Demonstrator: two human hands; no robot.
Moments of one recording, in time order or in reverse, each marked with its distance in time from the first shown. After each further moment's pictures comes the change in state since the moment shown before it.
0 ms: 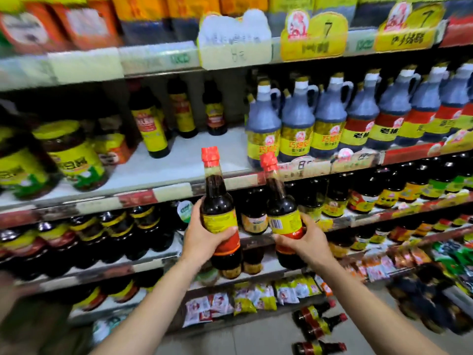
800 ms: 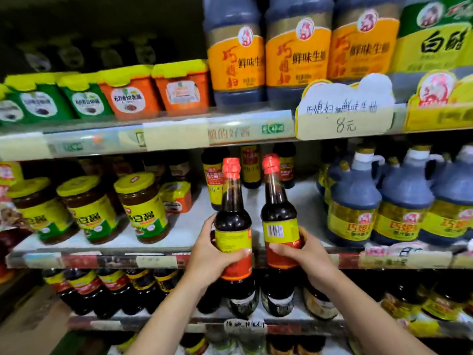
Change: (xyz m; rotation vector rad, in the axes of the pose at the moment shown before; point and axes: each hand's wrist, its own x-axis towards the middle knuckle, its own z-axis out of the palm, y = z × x) left_hand 0.109 0.039 -0.107 -0.037 0.107 0.059; right_hand 0.126 -0.133 0.116 0.445 -0.341 -0.042
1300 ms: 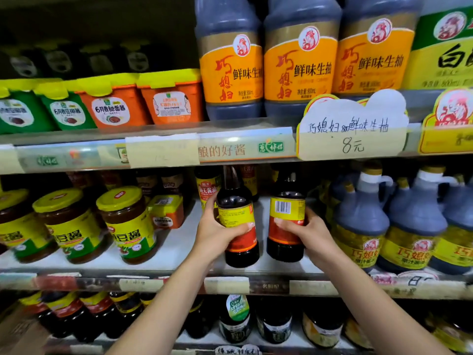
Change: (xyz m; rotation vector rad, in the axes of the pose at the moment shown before) left_hand 0.081 0.028 0.024 -0.125 0.054 0.115; right_hand 0.074 -0.038 -0.016 0.106 0.043 -0.073
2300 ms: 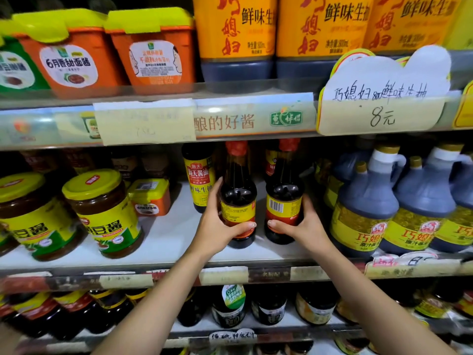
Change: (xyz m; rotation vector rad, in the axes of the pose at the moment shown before) left_hand 0.018 -0.049 0.001 0.075 -0.220 0.103; right_hand 0.014 0.044 -0.005 -0.323 0.058 -0.172
